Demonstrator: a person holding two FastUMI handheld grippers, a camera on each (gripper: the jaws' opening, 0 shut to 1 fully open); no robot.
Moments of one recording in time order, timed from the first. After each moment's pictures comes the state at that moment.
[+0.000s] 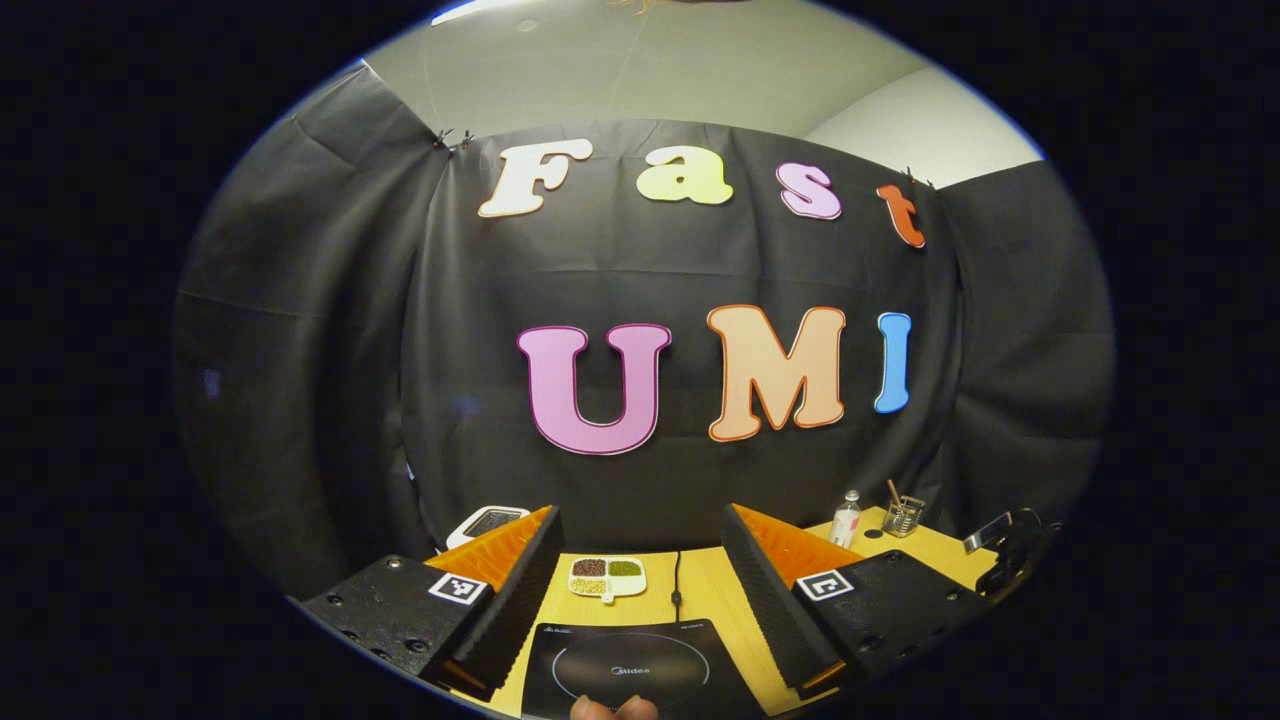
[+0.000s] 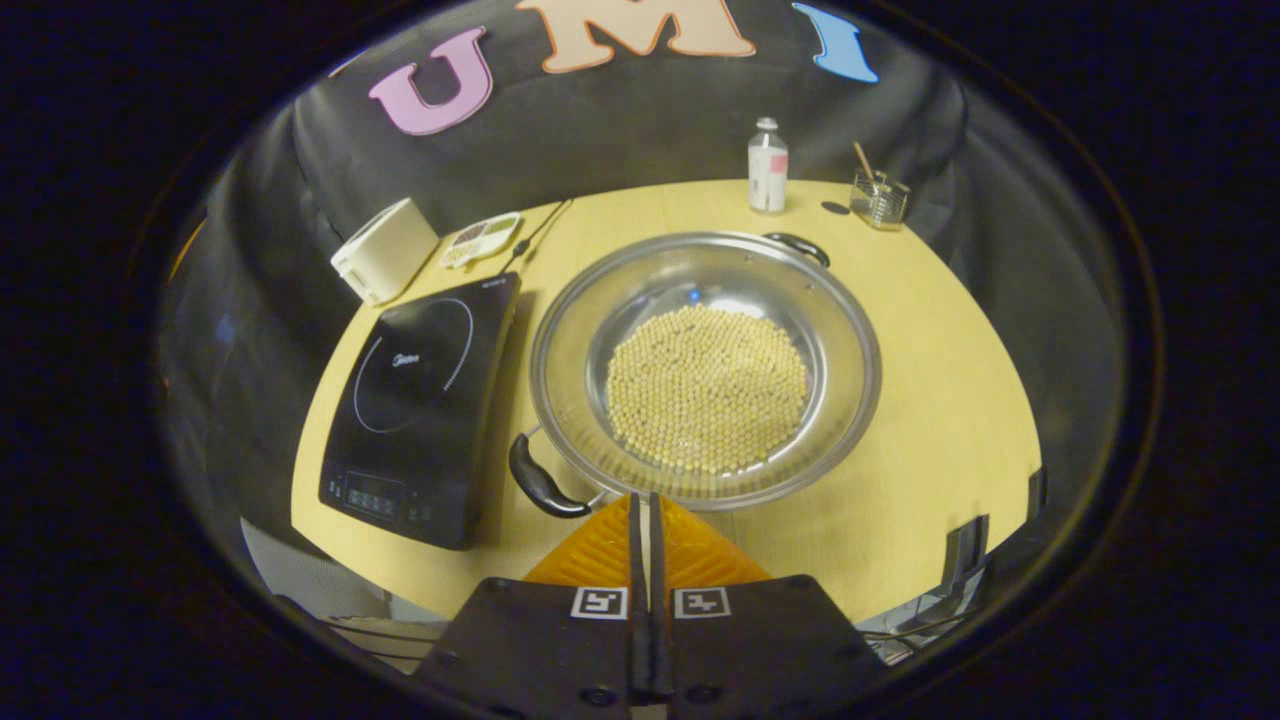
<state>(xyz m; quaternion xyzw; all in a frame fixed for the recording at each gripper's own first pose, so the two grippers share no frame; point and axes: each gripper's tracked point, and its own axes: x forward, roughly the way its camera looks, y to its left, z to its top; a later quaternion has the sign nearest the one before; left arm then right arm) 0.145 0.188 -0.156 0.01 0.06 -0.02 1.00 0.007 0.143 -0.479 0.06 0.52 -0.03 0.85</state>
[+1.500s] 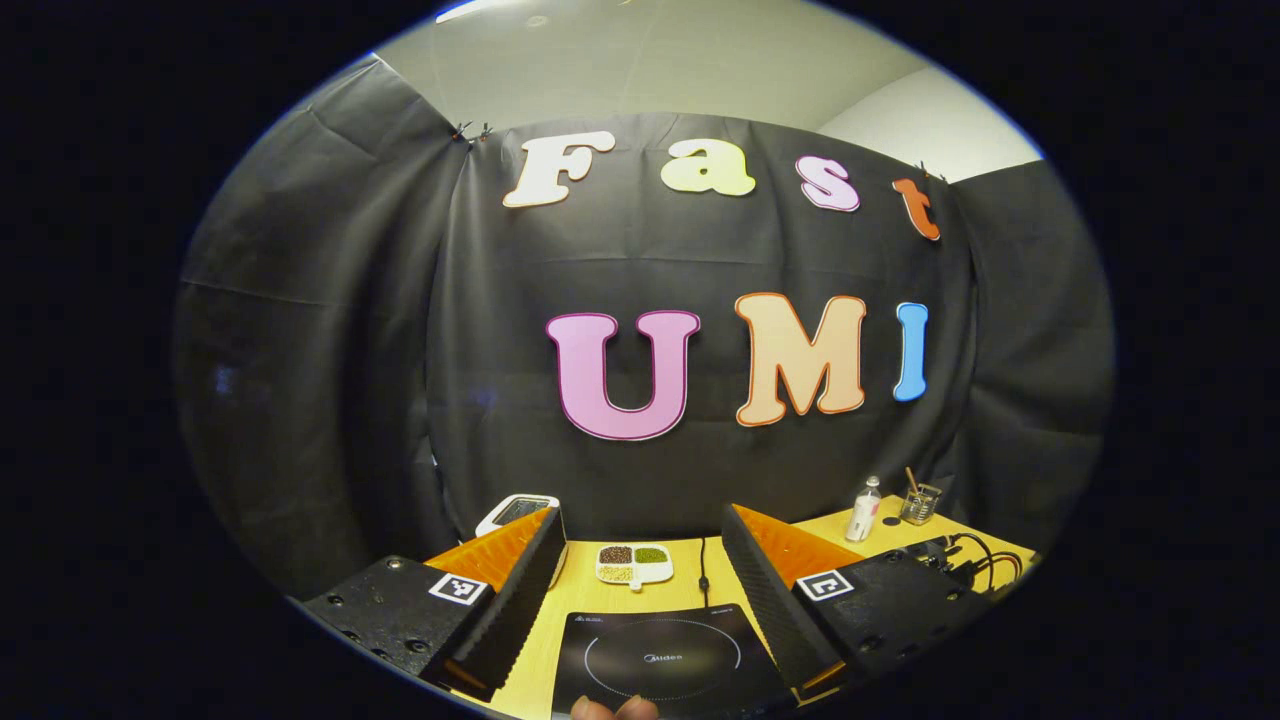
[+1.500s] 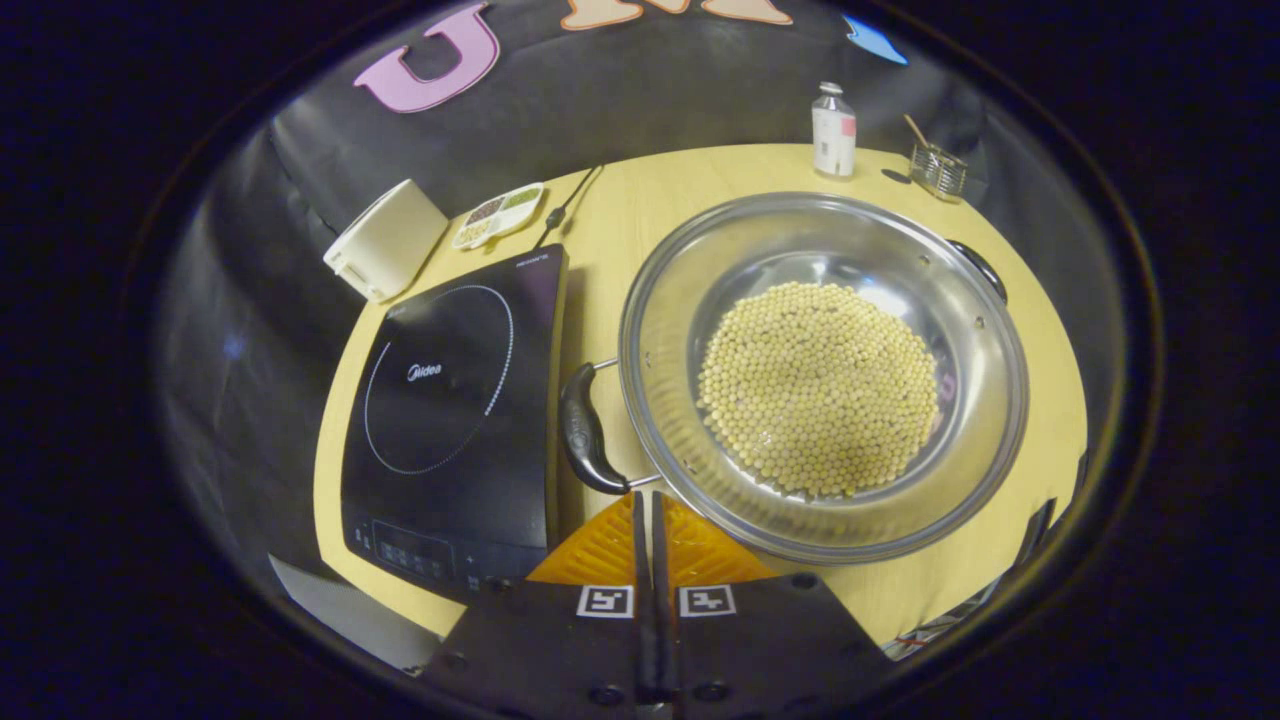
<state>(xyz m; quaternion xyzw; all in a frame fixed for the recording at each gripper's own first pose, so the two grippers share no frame) 0.129 0.228 -0.165 0.02 0.07 0.00 1.00 0.064 0.236 -0.512 0.11 0.53 -0.01 0.84</state>
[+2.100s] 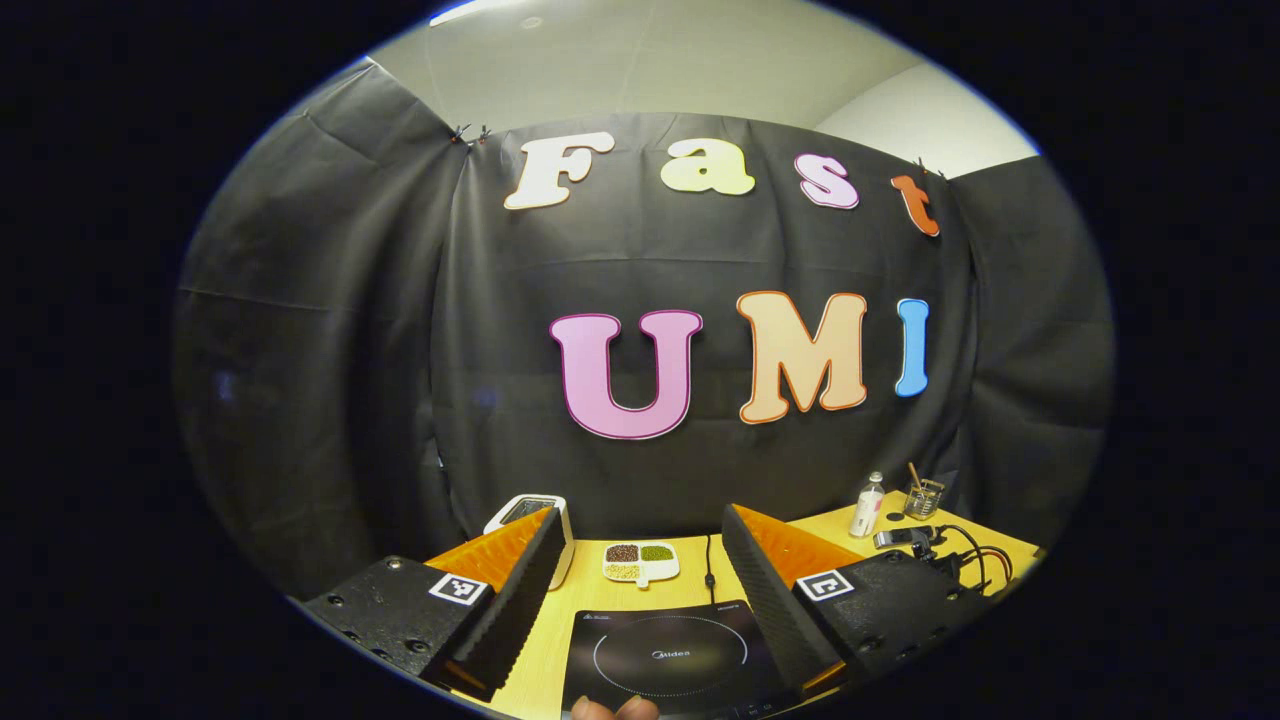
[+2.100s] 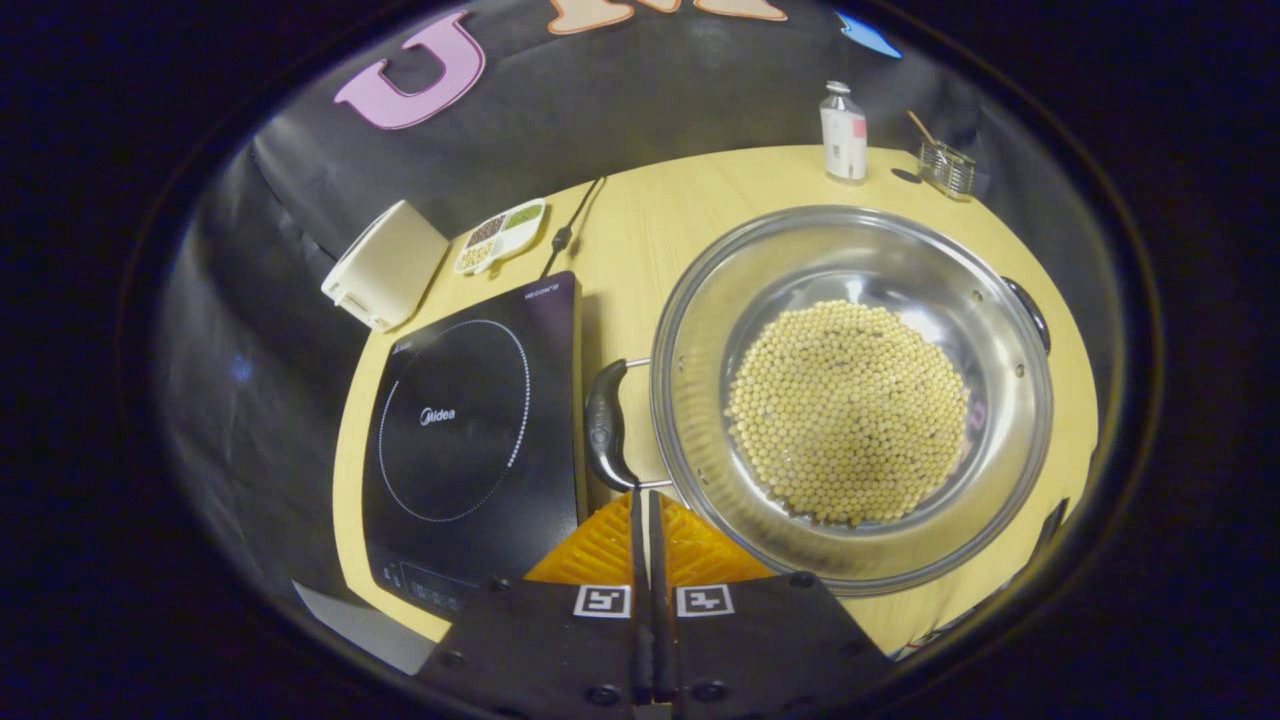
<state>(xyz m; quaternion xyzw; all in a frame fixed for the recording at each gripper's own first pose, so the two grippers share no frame) 0.124 0.229 -0.164 0.02 0.08 0.00 1.00 0.094 0.248 -0.510 0.13 0.52 -0.02 0.84</state>
